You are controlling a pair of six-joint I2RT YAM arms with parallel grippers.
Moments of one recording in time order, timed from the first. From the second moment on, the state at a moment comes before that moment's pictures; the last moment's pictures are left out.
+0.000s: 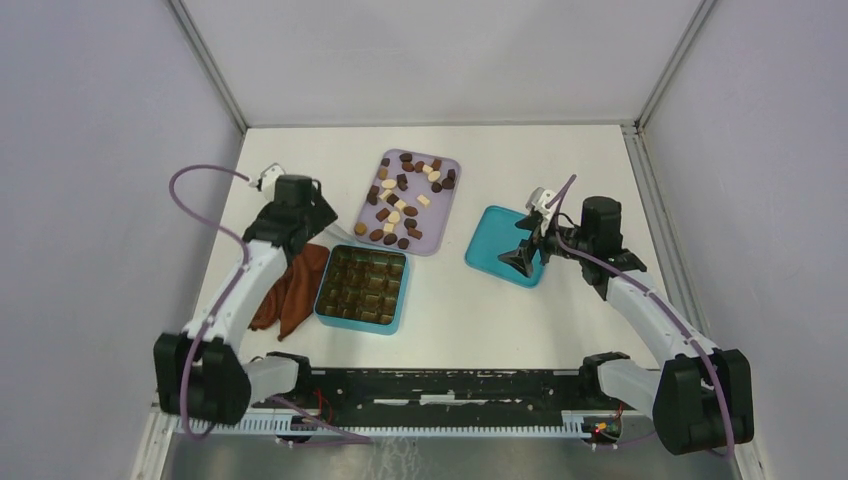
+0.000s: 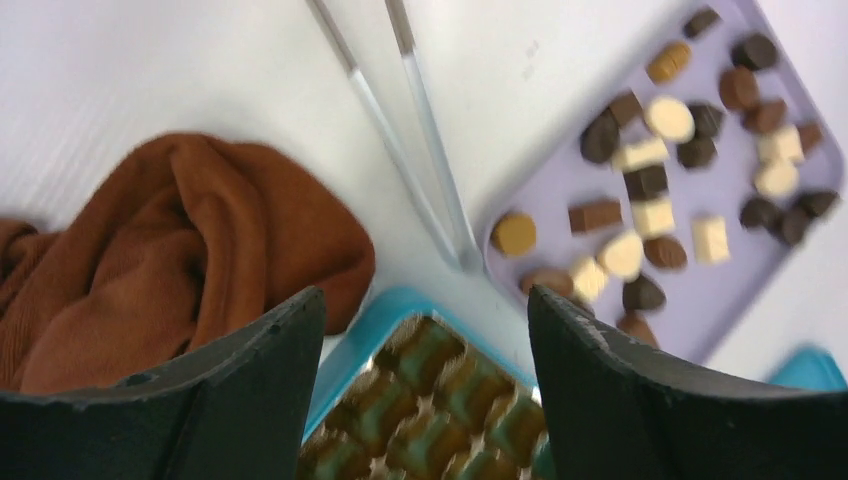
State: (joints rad) left arm -0.16 1.08 0.83 -0.45 -0.29 -0.68; right arm 0.15 1.10 0.61 0.00 -0.86 -0.39
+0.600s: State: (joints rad) left arm -0.08 1.88 1.46 -0.57 -0.47 -0.75; right arm 0.16 1.13 0.64 -0.07 -0.80 -0.46
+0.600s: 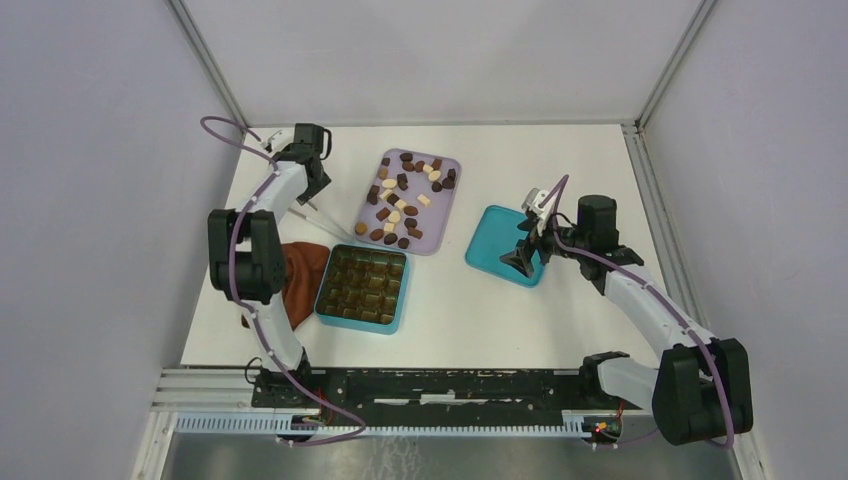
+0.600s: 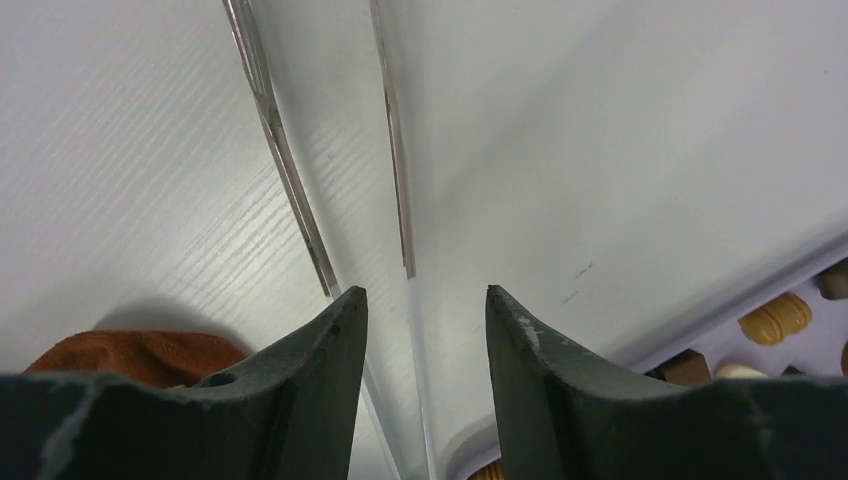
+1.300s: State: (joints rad) left arm -0.01 2.14 1.58 -0.60 -0.41 -0.75; right arm 0.16 1.16 0.64 -0.09 -0.78 -0.47
